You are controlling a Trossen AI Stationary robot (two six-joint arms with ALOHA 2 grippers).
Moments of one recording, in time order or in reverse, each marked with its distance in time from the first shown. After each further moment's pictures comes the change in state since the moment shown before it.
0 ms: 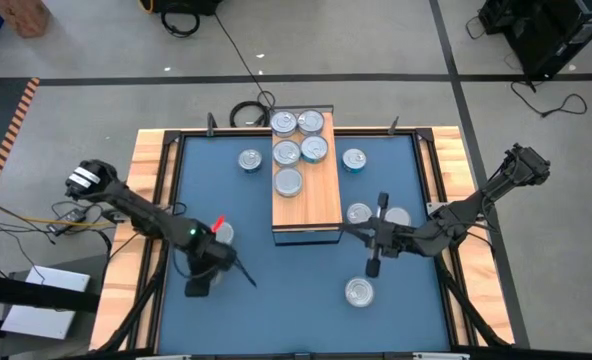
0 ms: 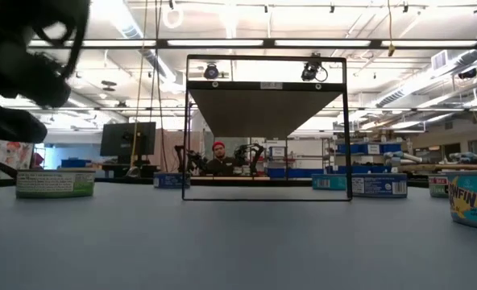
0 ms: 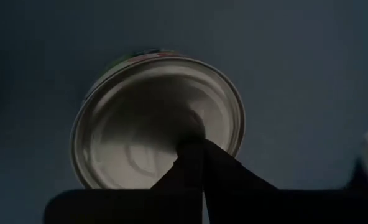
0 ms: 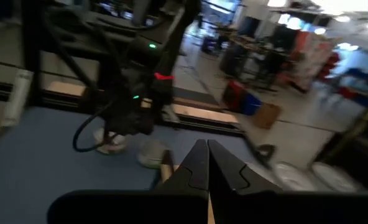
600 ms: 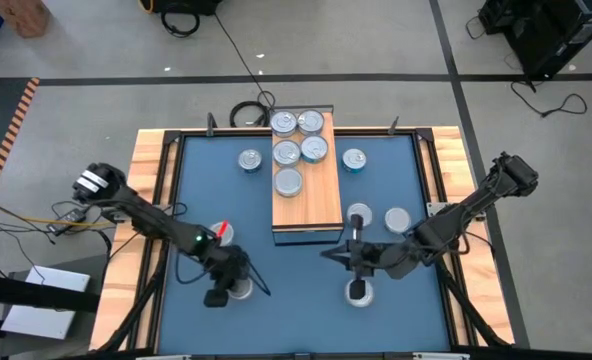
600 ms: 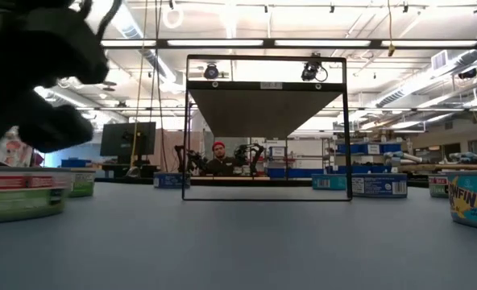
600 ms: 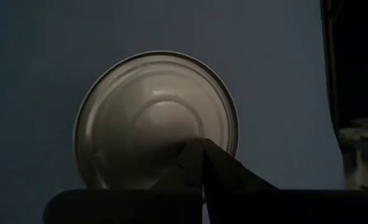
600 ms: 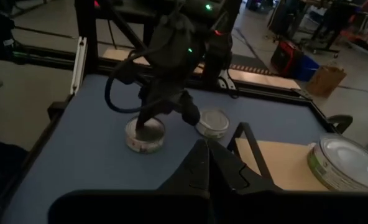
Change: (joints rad) left arm -0.016 0.086 -0.002 0.450 -0.089 0.042; right arm -0.007 0.230 0.162 -0.162 -0.168 0.203
